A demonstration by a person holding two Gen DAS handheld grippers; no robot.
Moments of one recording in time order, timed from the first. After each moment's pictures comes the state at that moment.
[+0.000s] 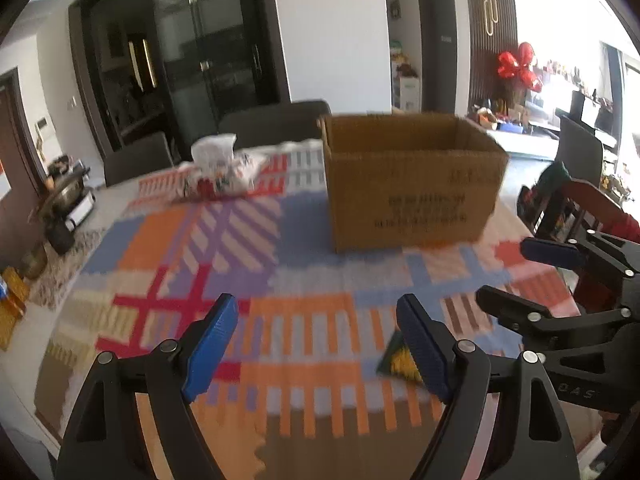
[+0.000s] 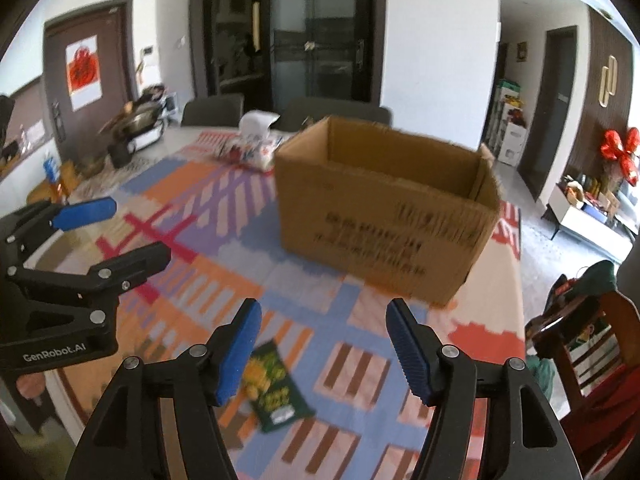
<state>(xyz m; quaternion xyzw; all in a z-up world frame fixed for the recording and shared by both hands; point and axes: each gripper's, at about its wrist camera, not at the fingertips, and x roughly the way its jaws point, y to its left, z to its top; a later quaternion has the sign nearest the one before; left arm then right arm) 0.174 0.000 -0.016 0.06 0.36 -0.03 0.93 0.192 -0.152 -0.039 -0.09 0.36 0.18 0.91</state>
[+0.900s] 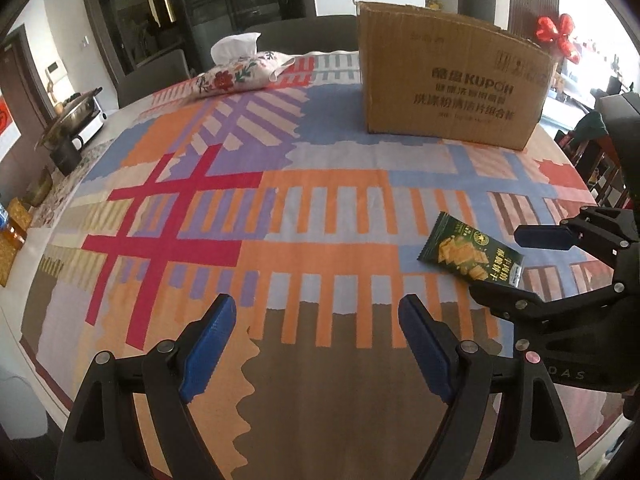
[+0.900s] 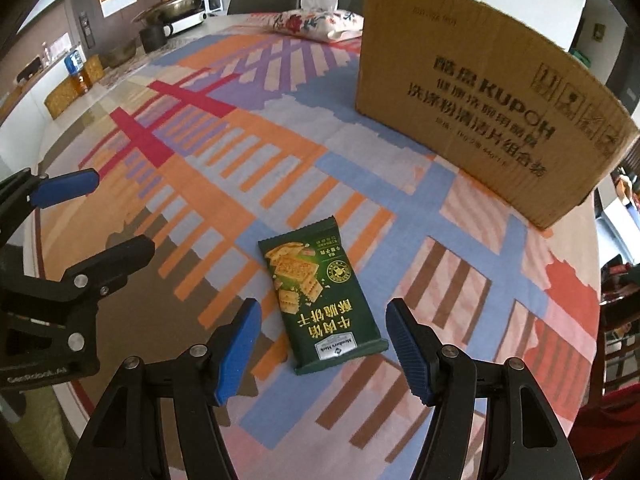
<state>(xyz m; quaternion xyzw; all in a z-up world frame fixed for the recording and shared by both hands) 0.159 0.019 -0.106 0.04 0.47 0.02 0.88 0.201 -0.108 -0.138 -0.16 0.50 0.24 0.82</state>
